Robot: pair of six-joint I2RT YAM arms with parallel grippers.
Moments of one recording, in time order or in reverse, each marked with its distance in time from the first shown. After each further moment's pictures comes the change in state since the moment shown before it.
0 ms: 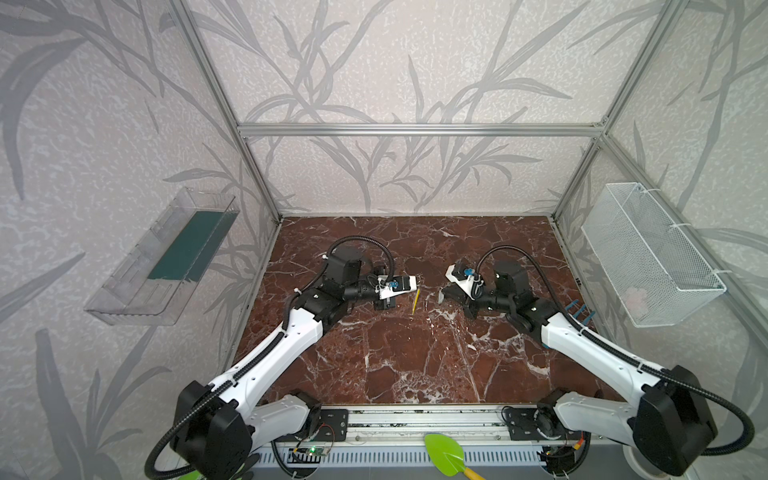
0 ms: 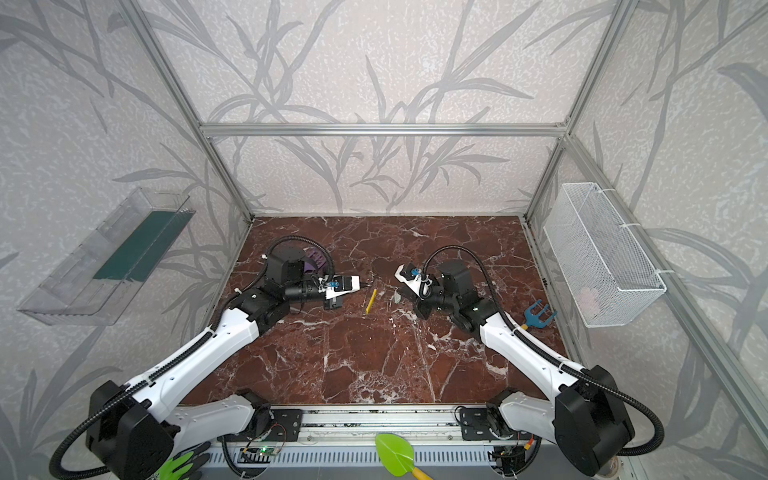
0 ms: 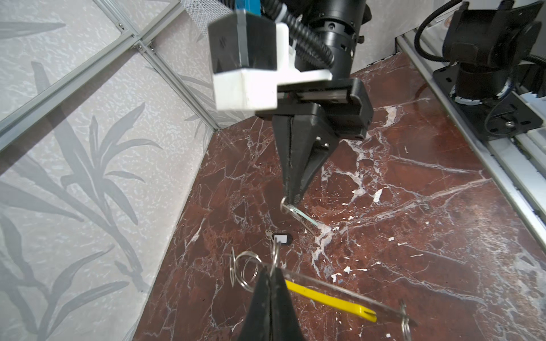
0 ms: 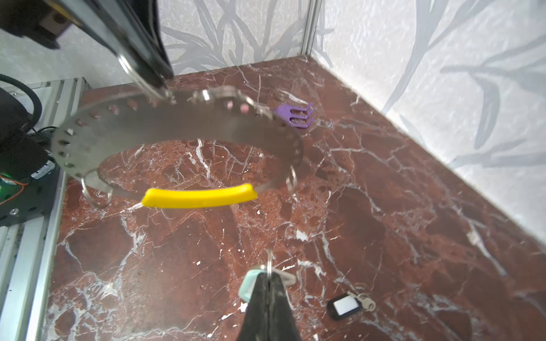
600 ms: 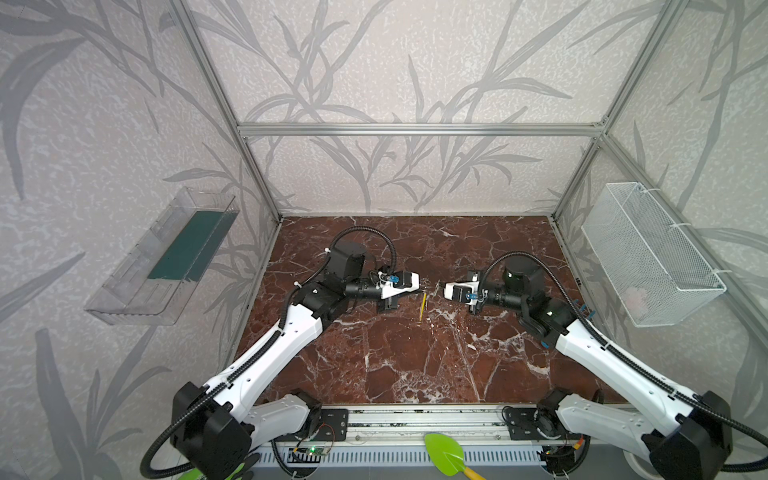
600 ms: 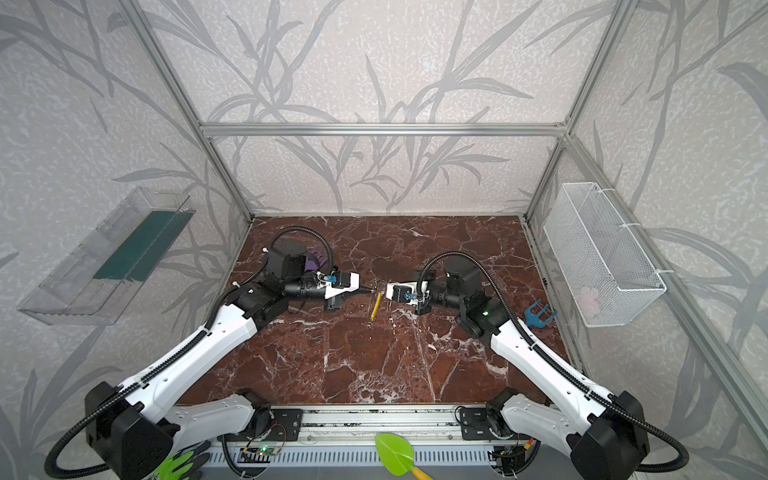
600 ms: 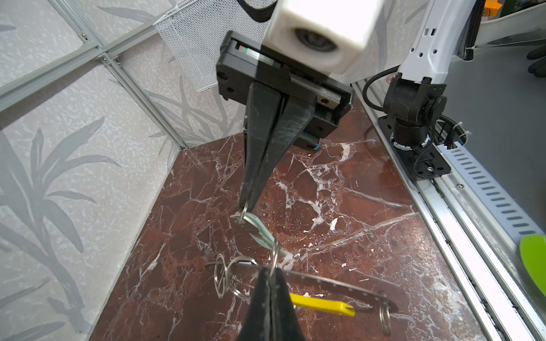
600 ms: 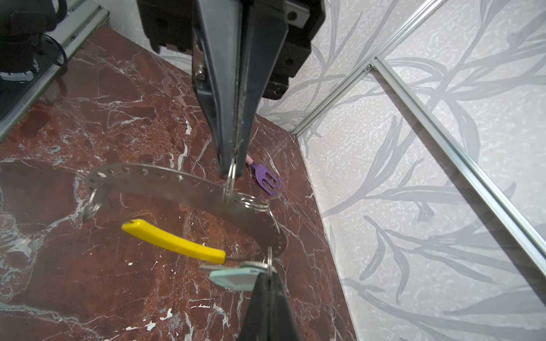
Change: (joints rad) left arm -0.046 0.013 0.100 -0.134 0.108 -0.075; right arm 0.073 -0.106 0.089 -0.049 -0.011 -0.507
